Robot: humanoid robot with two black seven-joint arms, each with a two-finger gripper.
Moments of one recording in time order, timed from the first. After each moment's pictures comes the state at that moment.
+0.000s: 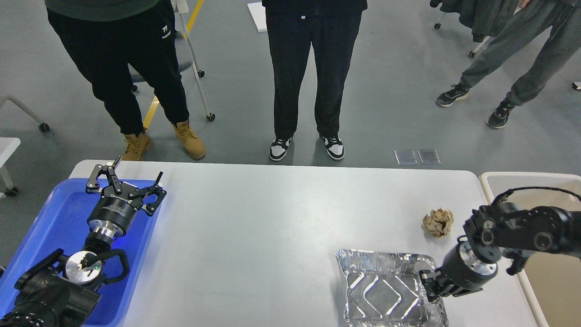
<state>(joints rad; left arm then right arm) -0.51 0.28 -1.02 -0.34 -0.22 -0.79 -0.19 1.29 -0.55 -0.70 1.14 -0.62 0.51 -0.06</state>
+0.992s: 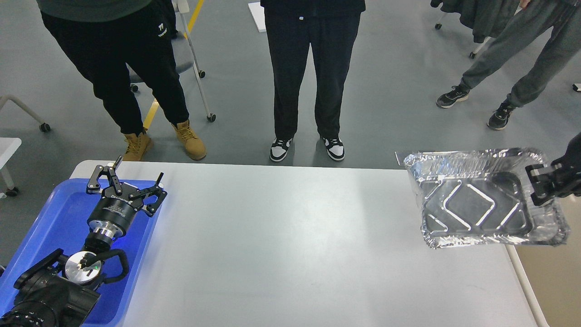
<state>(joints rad) -0.51 0.28 -1.02 -0.34 -0.22 -0.79 -0.19 2.34 -0.82 -1.29 1.43 -0.53 0.76 -0.08</state>
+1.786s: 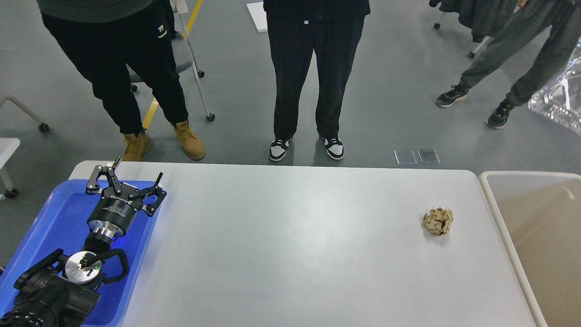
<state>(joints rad) -0.51 0.28 -1.02 -0.34 -0.23 -0.79 -0.19 1.53 -0.91 -0.84 0.67 -0.19 0.02 -0.08</state>
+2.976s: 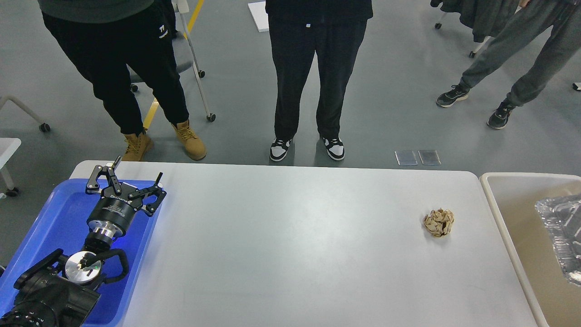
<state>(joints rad) -0.51 0.28 -1.02 -0.34 -0.23 -0.79 -0.19 0.59 -0.48 -0.01 0.03 -0.12 -0.10 -0.10</state>
